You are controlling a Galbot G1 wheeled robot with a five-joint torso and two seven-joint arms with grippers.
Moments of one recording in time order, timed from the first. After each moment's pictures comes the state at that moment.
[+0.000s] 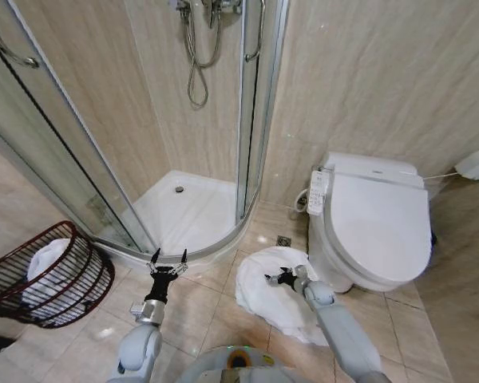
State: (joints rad) left arm 1.53 -1.39 -0.58 -1.86 -0.23 -0.27 0.10; right arm -1.00 1.29 0.38 1.12 0.09 -0.30 -0.46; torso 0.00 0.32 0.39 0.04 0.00
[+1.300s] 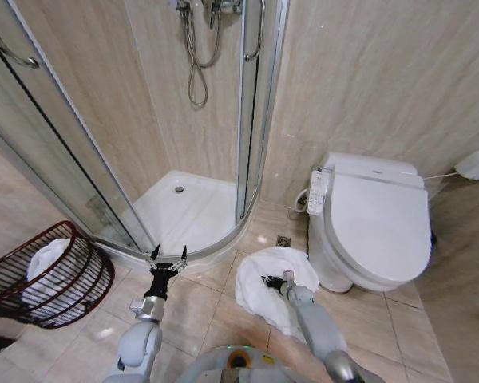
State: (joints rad) left arm 1.52 -1.39 -0.58 -1.89 -0.22 -0.25 0.09; right arm -0.88 1.43 0.46 0.81 0.10 -0.20 -0.38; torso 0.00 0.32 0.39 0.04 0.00
